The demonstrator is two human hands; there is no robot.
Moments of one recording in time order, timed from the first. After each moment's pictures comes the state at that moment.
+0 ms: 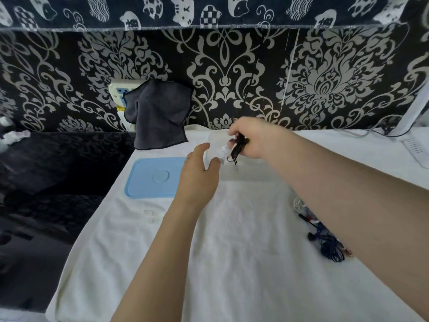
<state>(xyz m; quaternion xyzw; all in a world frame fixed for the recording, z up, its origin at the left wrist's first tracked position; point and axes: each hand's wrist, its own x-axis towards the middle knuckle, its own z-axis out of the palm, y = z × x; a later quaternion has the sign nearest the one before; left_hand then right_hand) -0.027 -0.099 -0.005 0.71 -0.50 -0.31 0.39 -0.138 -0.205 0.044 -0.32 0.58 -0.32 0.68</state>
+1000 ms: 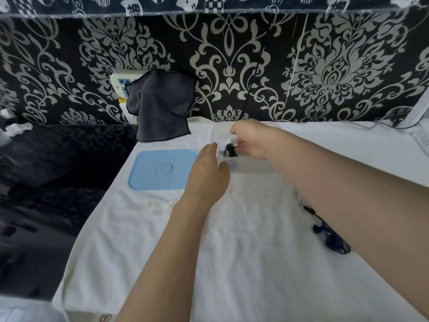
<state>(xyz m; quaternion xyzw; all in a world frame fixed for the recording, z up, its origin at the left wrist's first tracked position) -0.033 -0.096 -0.010 0.72 -0.57 -0.27 0.27 -0.129 -0.208 0.011 -0.44 0.61 -0.27 0.60</state>
